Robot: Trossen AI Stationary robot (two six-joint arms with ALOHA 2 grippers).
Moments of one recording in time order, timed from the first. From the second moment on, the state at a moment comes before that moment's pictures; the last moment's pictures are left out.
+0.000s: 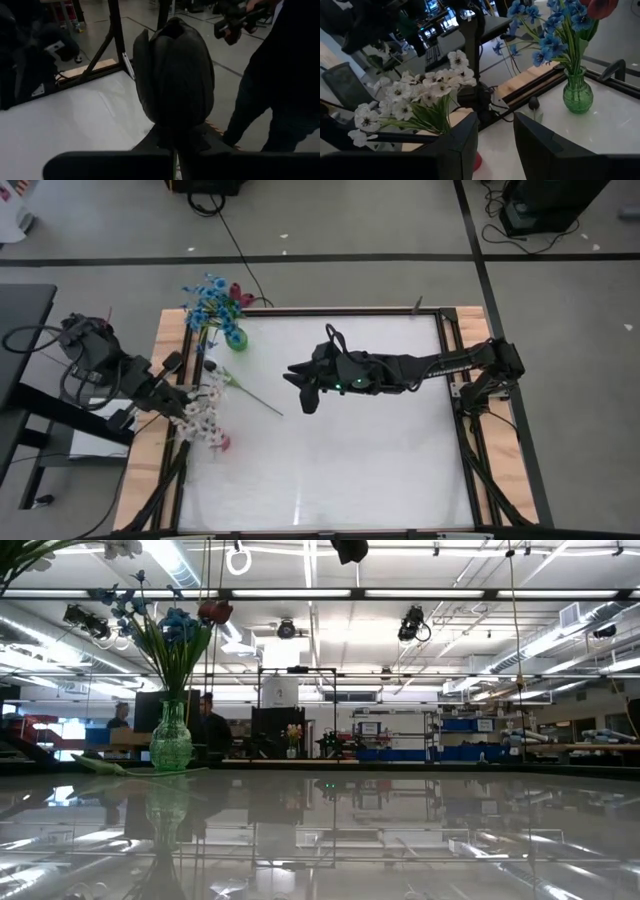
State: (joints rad) left arm -0.69 0.63 1.27 -0.90 -0.09 -0.04; right arm 0.11 1.71 1.52 -0.04 0.33 0.53
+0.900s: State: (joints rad) left arm -0.69 0.54 1.20 -0.84 -0.09 -0.04; right arm 0.12 1.71 1.52 -0.01 0.31 0.55
